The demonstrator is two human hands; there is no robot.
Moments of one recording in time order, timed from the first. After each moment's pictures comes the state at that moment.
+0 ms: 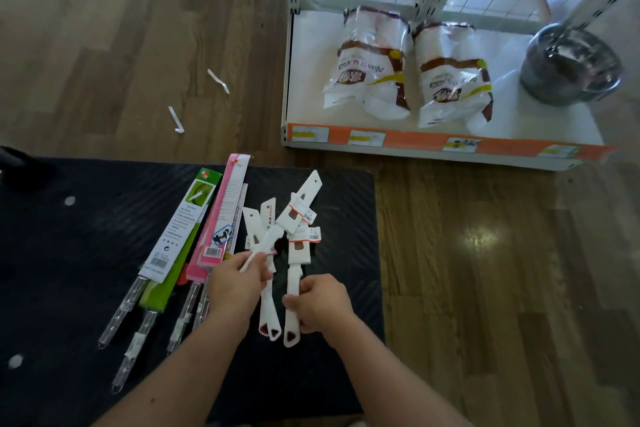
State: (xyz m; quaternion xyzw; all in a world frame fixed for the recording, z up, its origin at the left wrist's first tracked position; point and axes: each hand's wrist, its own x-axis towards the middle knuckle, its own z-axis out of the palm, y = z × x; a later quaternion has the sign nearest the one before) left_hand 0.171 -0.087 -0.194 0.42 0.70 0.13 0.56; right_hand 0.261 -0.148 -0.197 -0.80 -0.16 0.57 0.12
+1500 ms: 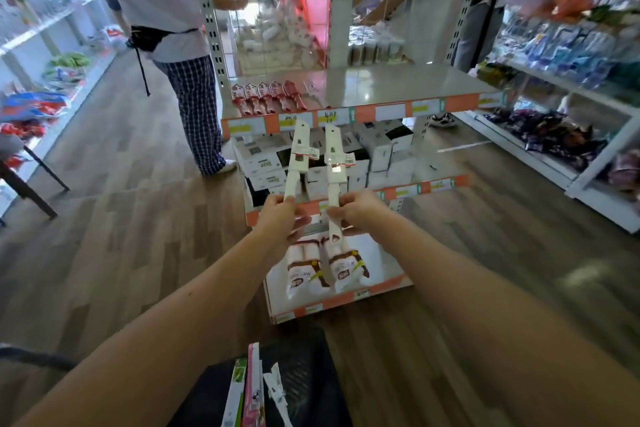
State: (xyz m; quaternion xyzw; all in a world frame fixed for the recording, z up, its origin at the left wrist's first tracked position) left_hand 0.283 -0.051 0.508 0.53 0.46 0.18 0.69; right_hand 0.381 -0.139 0.518 -0.82 -0.18 0.35 0.41
